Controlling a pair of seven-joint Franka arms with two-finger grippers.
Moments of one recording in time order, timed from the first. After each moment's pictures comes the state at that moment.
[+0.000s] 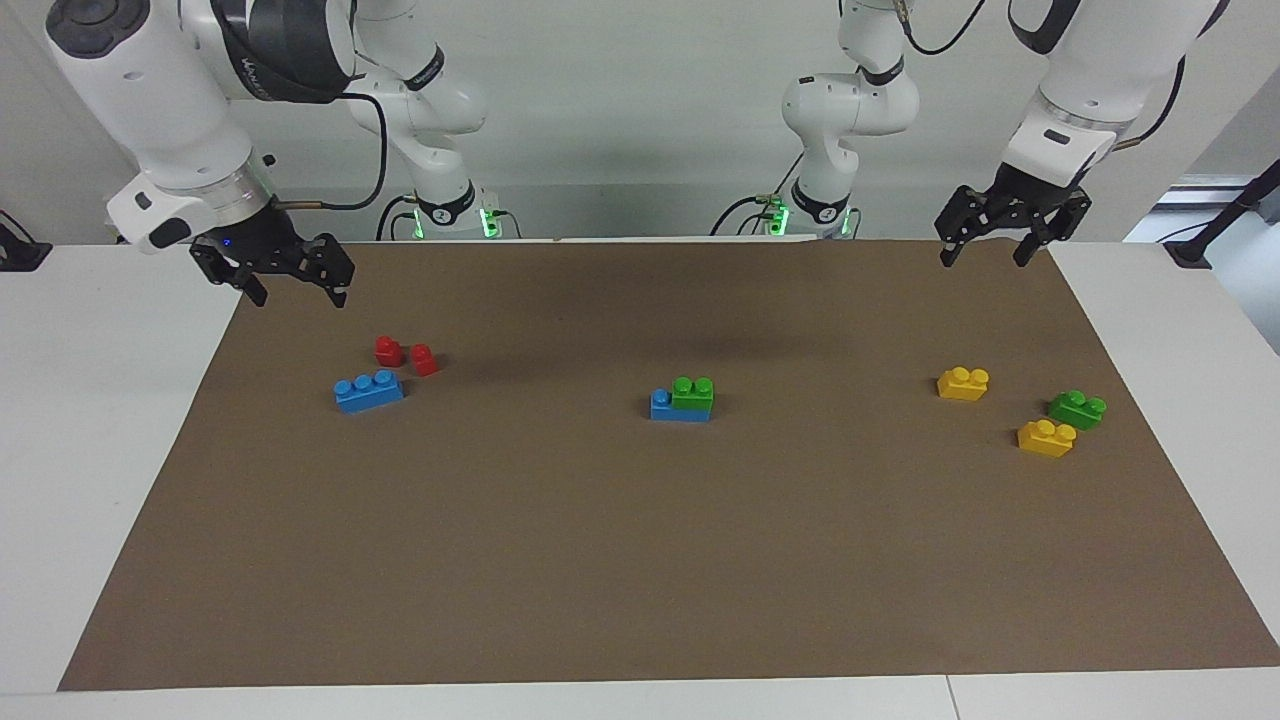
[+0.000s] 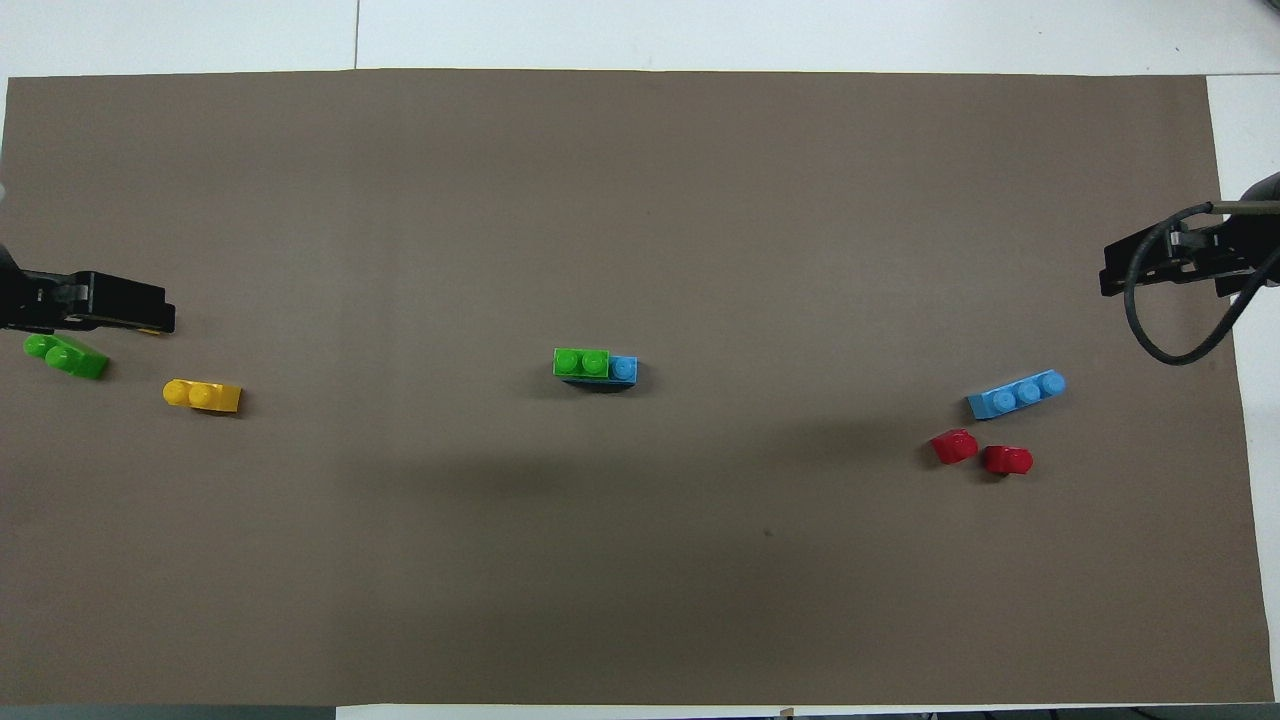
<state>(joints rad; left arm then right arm) -0.11 -0.07 0.03 -1.63 -0.01 1.60 -0.01 -0.07 0.09 0.06 -1.51 -0.03 1.53 0.03</state>
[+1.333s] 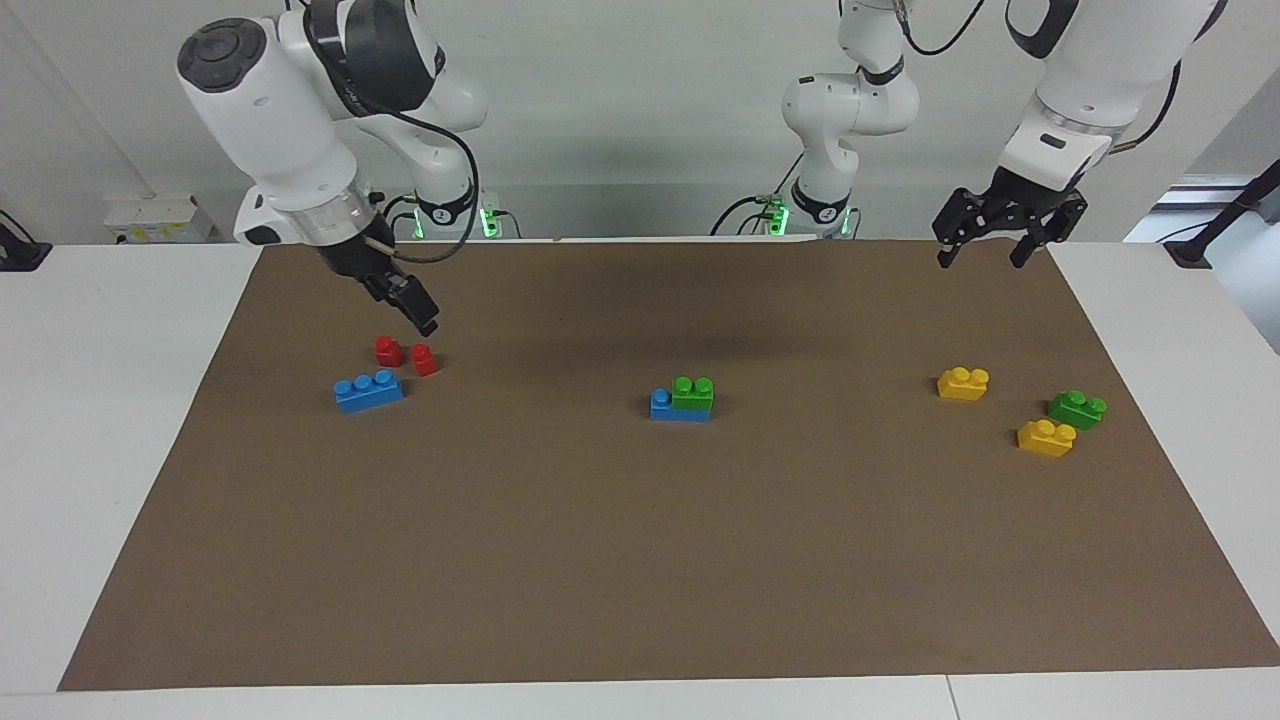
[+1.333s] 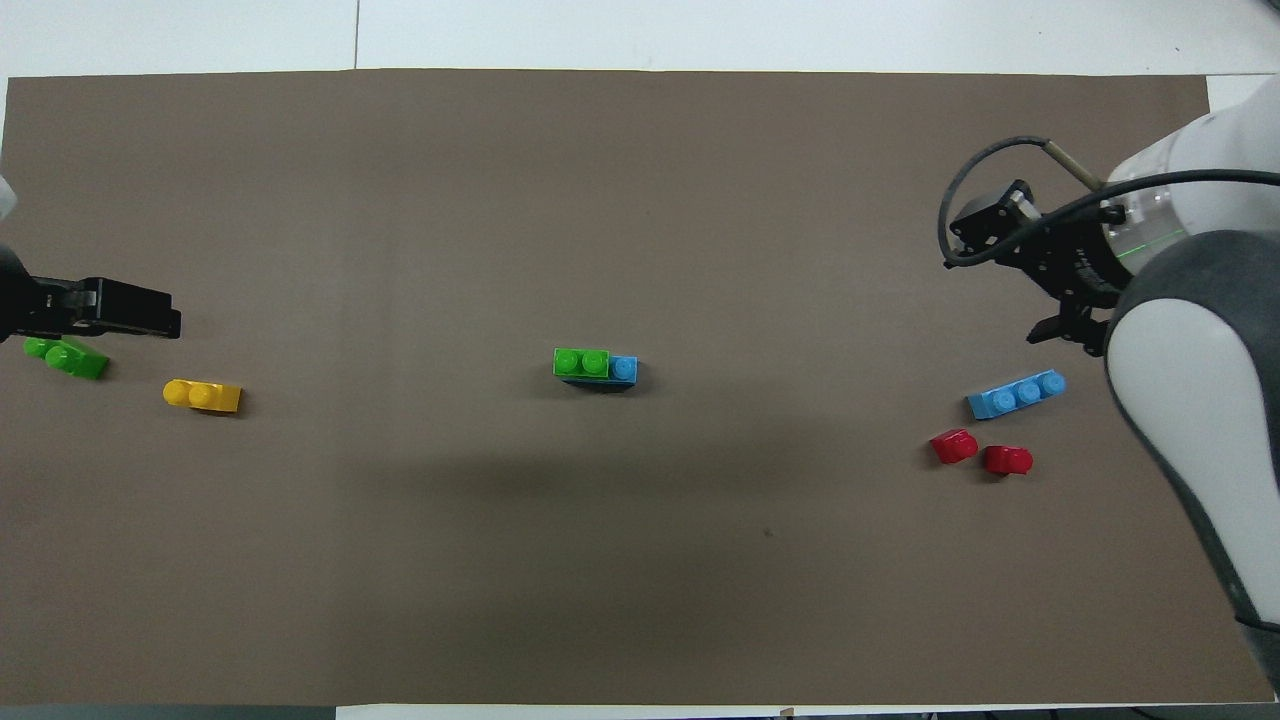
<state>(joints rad) -0.11 -0.08 0.02 -1.67 -0.01 1.62 -0.02 0.08 0.08 0.08 -1.63 0.15 1.68 0.99</state>
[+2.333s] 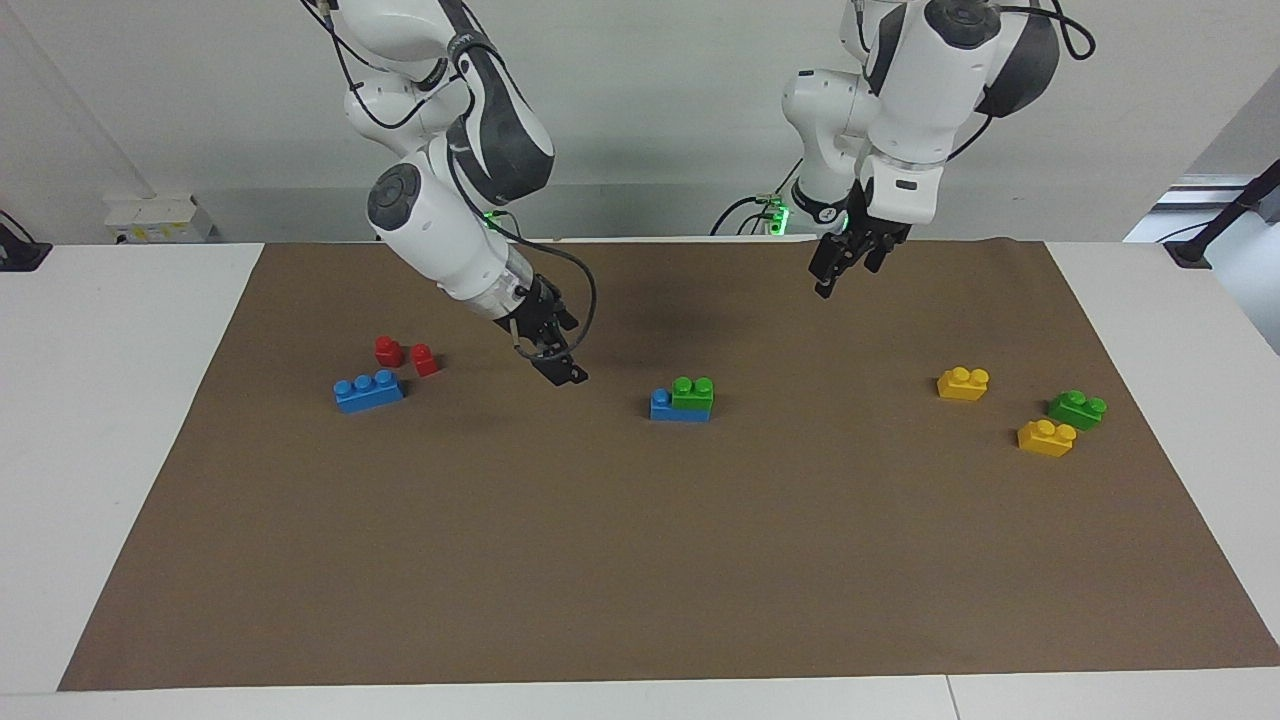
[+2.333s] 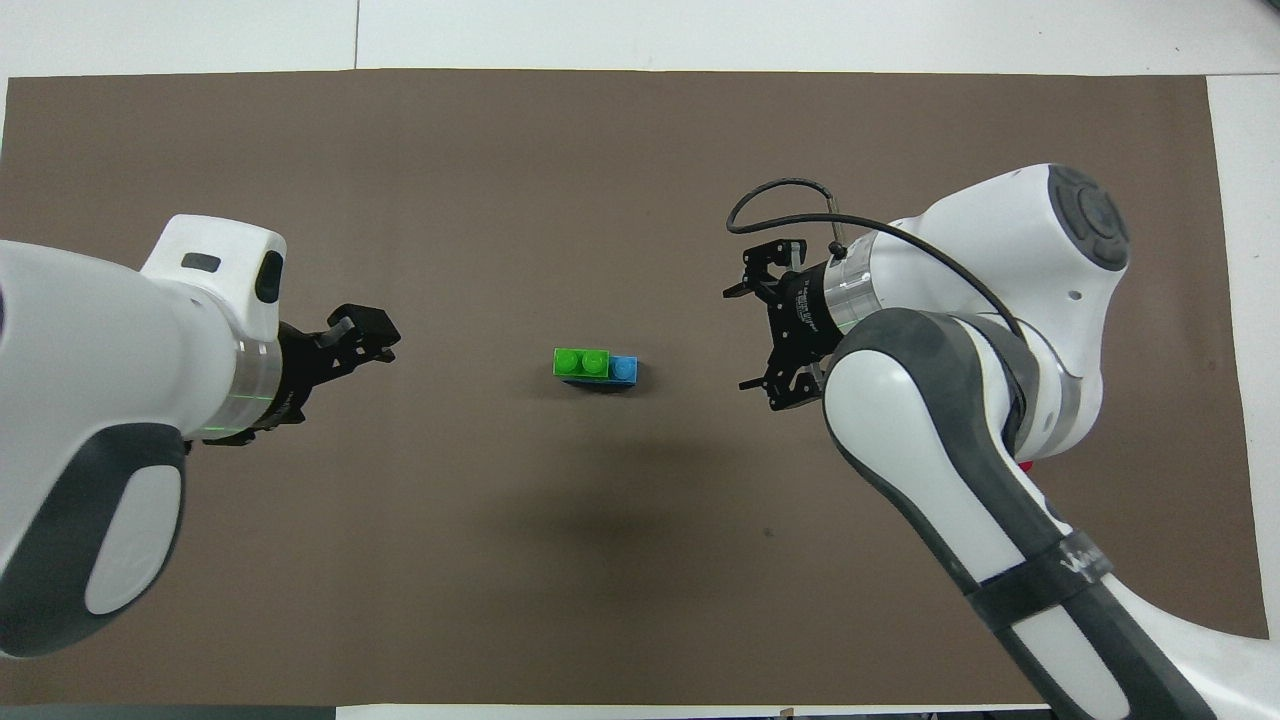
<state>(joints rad) -0.40 -0.17 0.01 -1.96 -0.02 1.87 -0.97 0.28 0.17 0.08 -1.89 0.56 2.13 1.53</state>
